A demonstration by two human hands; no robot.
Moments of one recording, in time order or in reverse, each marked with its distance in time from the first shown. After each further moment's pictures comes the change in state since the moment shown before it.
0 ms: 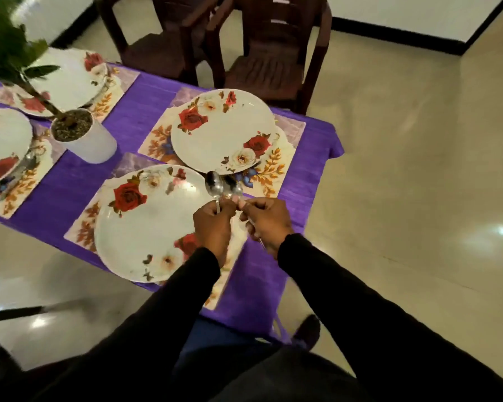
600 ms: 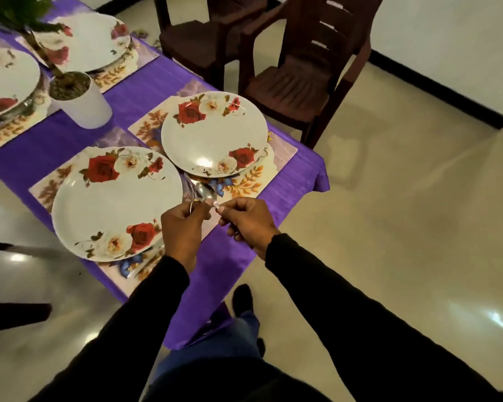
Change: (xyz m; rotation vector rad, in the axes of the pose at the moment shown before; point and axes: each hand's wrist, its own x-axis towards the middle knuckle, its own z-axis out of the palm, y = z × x) left_hand -0.022 0.001 0.074 -0.116 0.283 0.030; right_hand 0.040 -0.053 -0.091 -0.357 -0.362 -0.031
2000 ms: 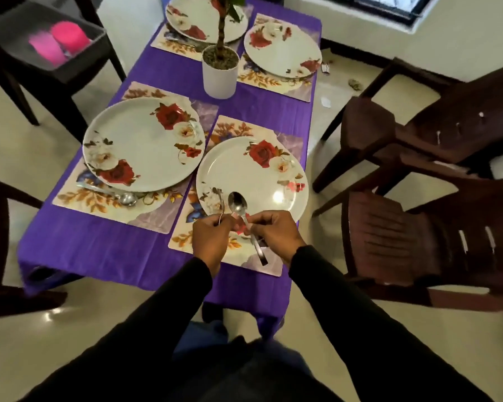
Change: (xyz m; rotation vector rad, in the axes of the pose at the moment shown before) left_hand 0.083 0.049 0.237 -0.540 0.794 -0.221; right_hand 0.238 -0.134 -0.140 -0.735 -0.813 -0.111
